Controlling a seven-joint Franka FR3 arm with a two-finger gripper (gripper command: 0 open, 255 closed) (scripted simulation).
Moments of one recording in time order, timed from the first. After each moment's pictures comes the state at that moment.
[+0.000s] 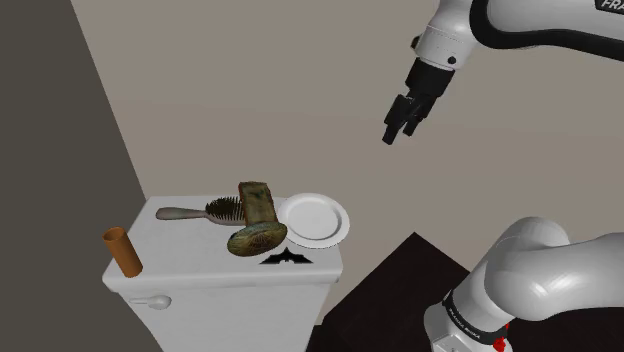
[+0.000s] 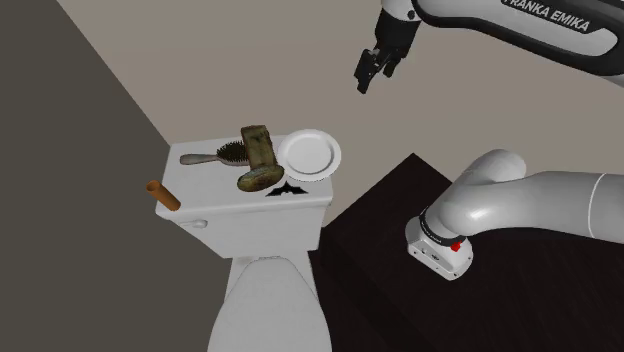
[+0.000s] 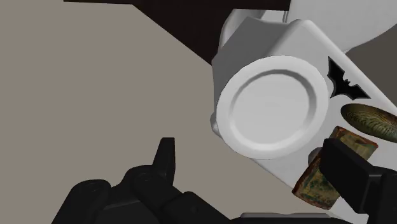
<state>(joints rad) 0.01 -0.78 0.05 -2.30 0.10 1.62 0.02</state>
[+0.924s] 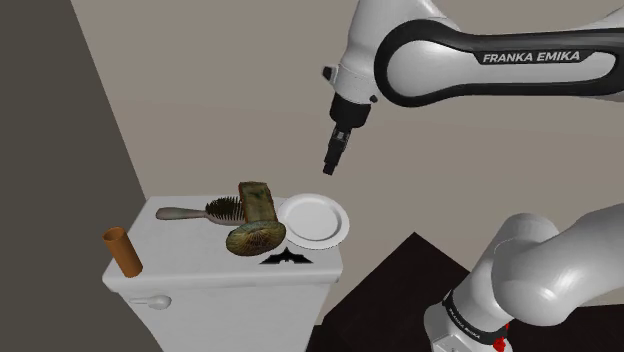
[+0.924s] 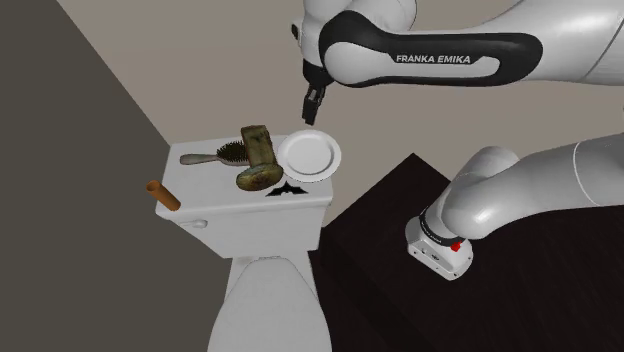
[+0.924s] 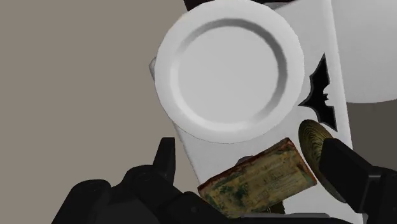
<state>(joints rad) 0.18 -0.49 0.18 -2.28 0.06 1.91 -0.25</state>
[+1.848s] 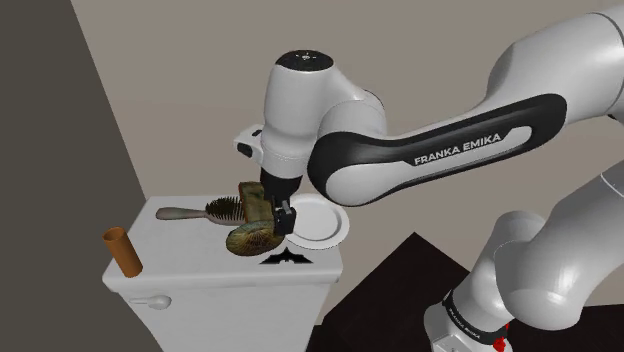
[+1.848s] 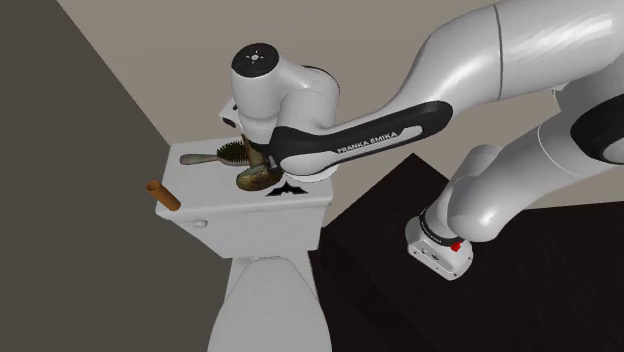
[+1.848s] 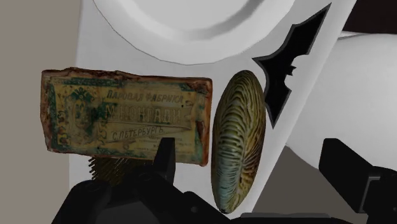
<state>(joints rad) 0.33 -0.19 0.36 -2.25 -0.07 2.18 -0.49</state>
